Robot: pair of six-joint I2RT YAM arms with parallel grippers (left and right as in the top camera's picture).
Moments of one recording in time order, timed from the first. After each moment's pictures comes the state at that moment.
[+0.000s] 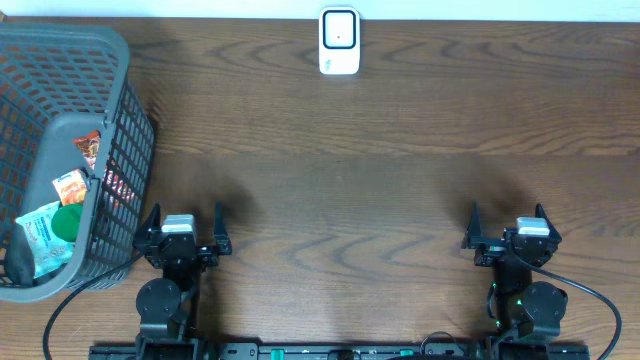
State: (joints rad) left arm -0.05 0.03 0.02 -0.11 -0.09 0.04; right arm -0.07 0.02 0.01 -0.07 0.00 -0.07
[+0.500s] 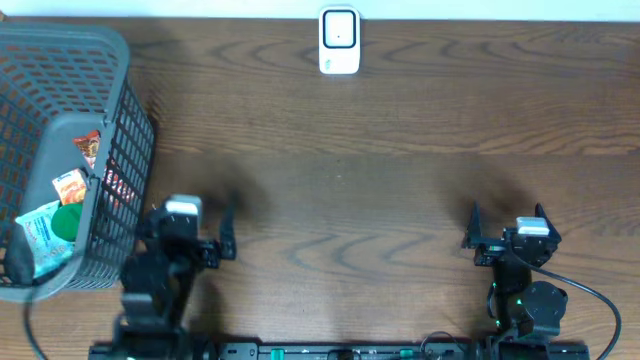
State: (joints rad) left arm -0.05 0.36 0.40 -0.42 0.07 0.03; right arm -0.07 0.02 0.01 -0.07 0.00 -0.07
